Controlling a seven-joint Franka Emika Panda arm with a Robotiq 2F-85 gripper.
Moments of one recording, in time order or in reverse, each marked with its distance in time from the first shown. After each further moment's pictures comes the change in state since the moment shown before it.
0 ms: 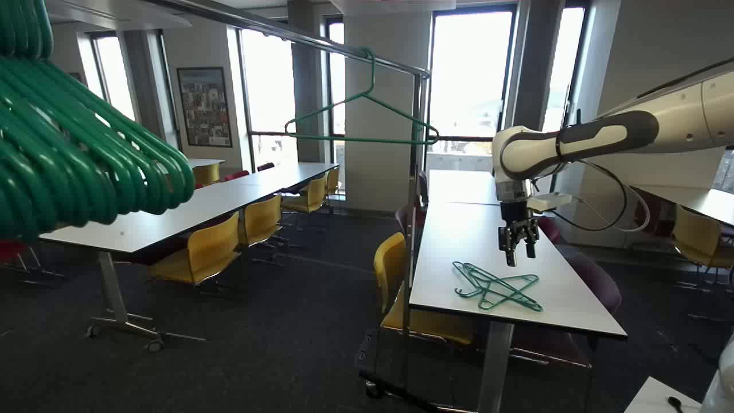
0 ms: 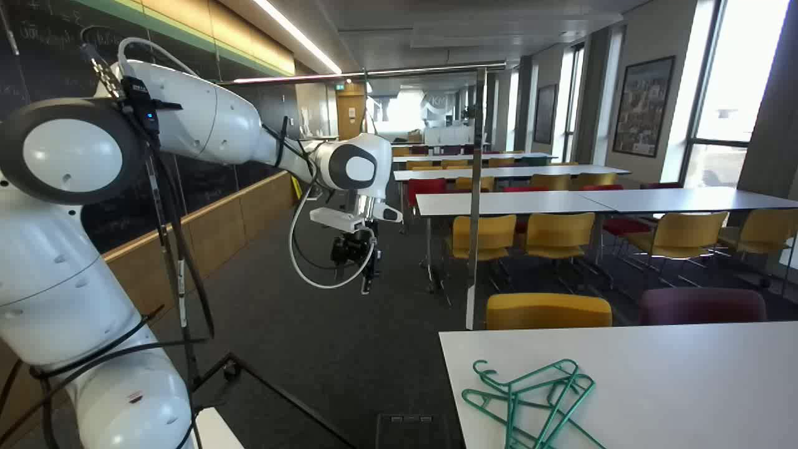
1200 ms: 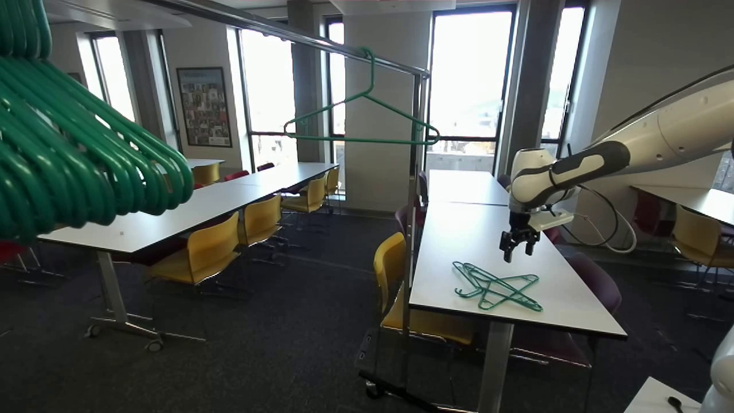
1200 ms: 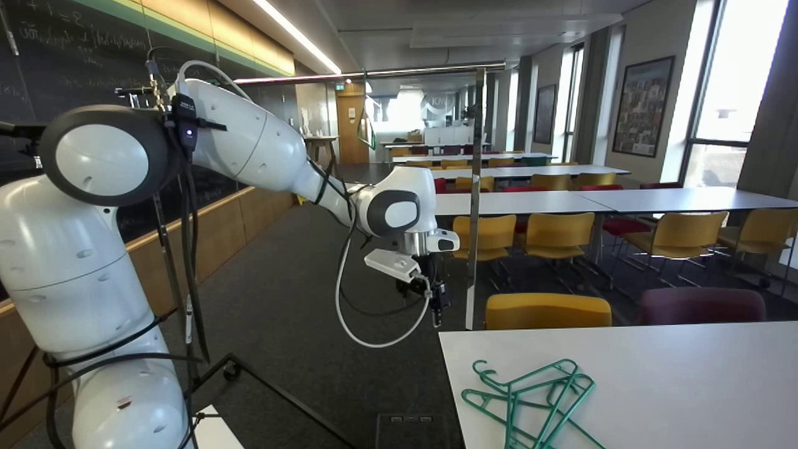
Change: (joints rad) arm -0.107 0.134 -0.127 -0.069 -0.113 0.500 -0.013
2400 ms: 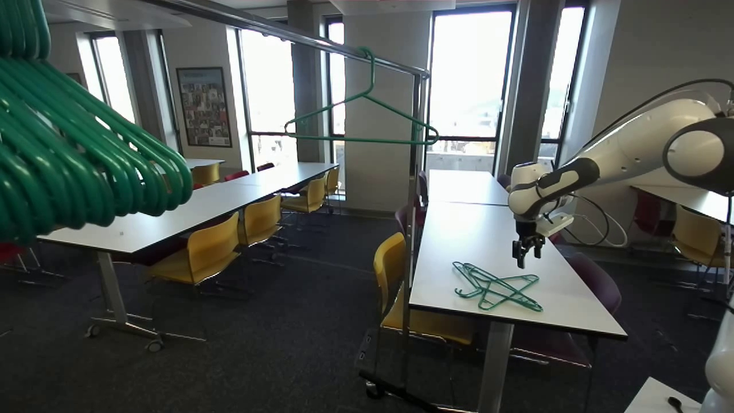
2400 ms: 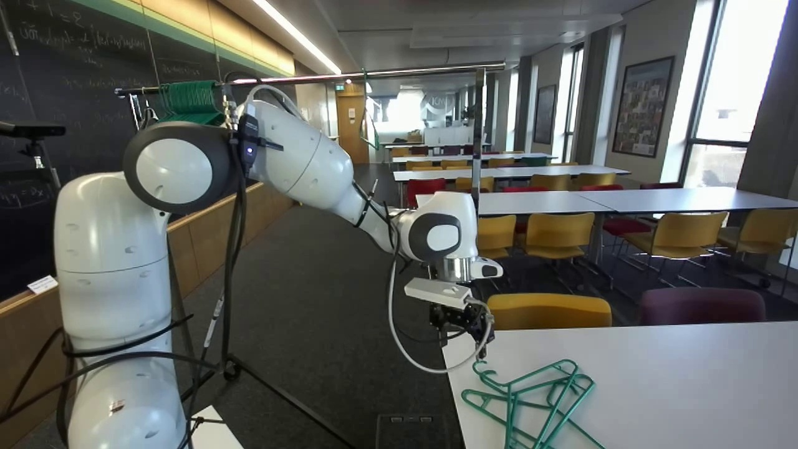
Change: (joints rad) arm -0.066 0.229 -0.066 0.154 -0.092 0.001 -0.194
